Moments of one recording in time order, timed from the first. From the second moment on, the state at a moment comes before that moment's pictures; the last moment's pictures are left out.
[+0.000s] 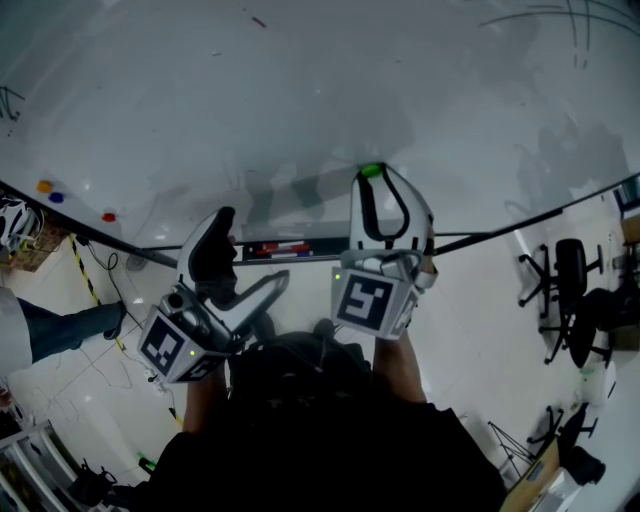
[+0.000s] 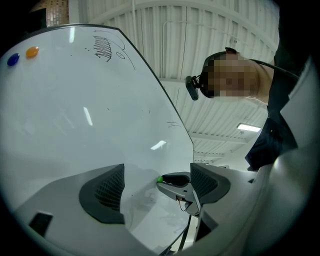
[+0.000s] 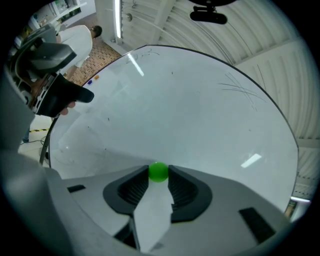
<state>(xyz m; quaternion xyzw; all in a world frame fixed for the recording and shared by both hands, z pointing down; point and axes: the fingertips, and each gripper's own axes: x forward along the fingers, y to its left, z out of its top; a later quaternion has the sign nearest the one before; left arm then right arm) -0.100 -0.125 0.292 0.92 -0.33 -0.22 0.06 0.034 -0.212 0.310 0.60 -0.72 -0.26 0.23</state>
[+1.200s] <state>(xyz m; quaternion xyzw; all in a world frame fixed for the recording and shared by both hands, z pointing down) -0.108 -0.118 0.301 0.92 -0.30 -0.22 0.08 0.043 -0.169 0.302 0.51 -0.86 -0.02 -0.01</state>
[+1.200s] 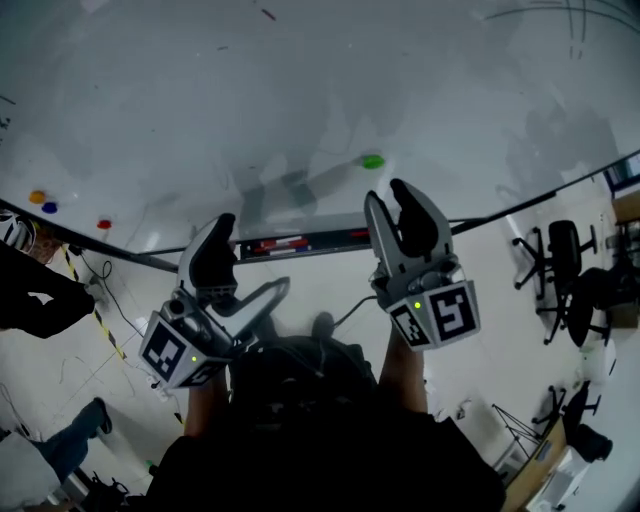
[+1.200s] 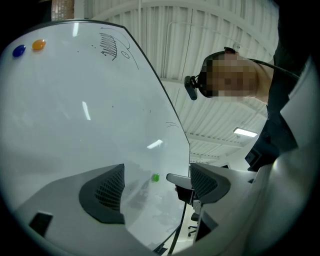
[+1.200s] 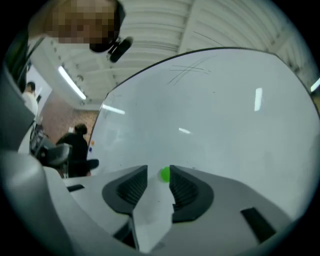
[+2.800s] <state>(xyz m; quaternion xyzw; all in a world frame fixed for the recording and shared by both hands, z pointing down) -0.012 -0.045 0.293 0.93 -0.31 -0.21 0.08 0.110 -0.049 0.276 0.24 -0.93 0.13 -0.23</state>
